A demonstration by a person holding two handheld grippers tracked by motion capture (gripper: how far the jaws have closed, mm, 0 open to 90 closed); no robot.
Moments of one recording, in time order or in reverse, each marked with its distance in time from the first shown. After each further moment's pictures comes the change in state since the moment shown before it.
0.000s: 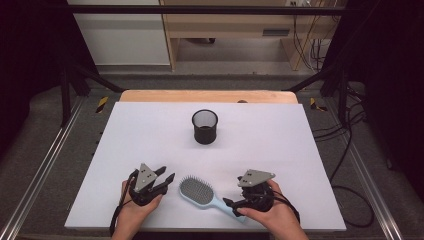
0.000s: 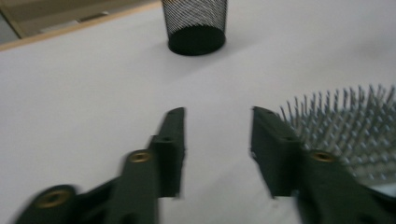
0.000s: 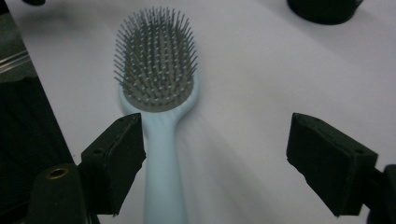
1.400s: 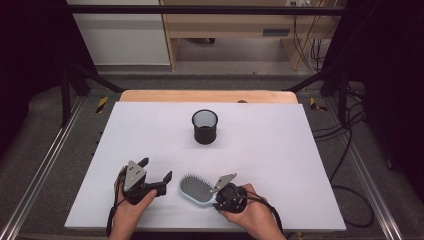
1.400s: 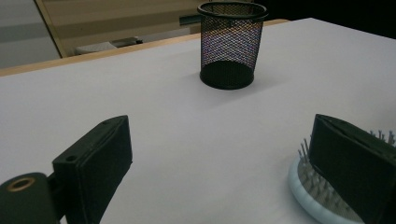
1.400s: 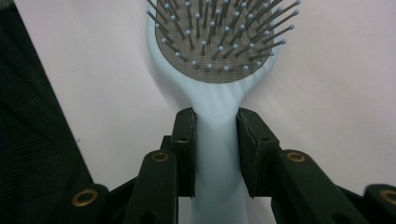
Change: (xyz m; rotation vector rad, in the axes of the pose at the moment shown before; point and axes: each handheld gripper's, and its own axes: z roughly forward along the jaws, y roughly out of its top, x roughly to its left) left arm 0.010 0.003 -0.009 -0.101 0.078 -0.074; right arm 0.025 0.013 0.055 0.298 0.074 -0.070
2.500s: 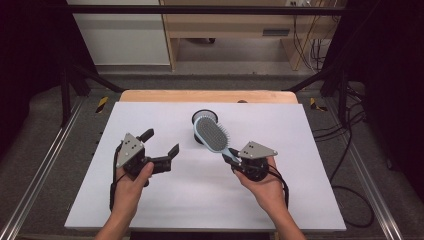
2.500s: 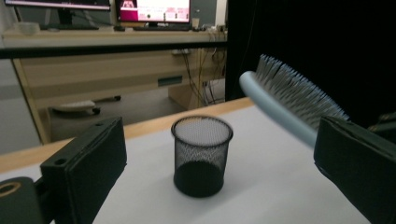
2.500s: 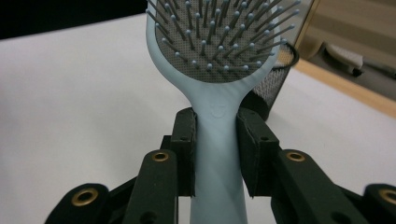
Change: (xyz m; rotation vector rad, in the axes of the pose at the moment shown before) left arm -0.003 0.099 0.005 -0.236 -0.111 -0.028; right arm -0.068 0.013 -0.052 -0.581 -0.230 0.078
